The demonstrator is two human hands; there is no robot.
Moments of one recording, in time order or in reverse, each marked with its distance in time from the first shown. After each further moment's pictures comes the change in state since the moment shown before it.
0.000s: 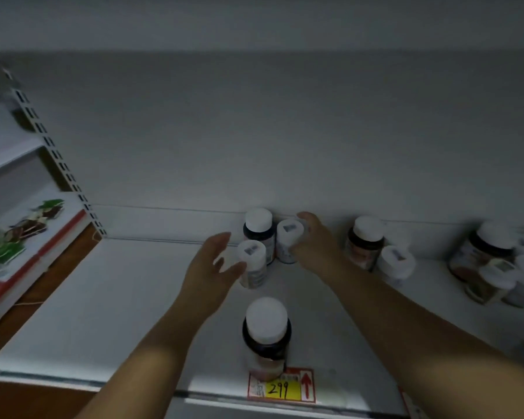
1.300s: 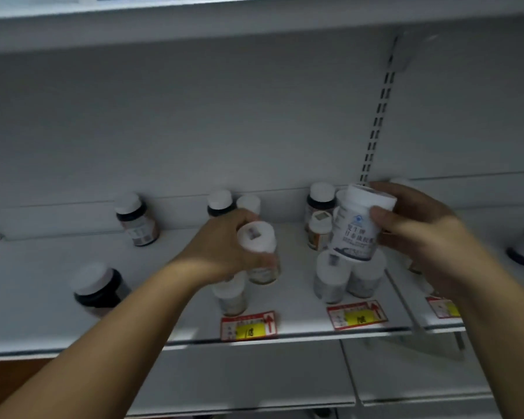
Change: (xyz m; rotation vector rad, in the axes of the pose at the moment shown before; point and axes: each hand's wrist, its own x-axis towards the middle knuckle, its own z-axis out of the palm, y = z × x) left_hand -0.095 0.163 0.221 0.503 -0.386 0.213; right_hand -0.204 0.127 -0.327 0.611 0.167 -0.154
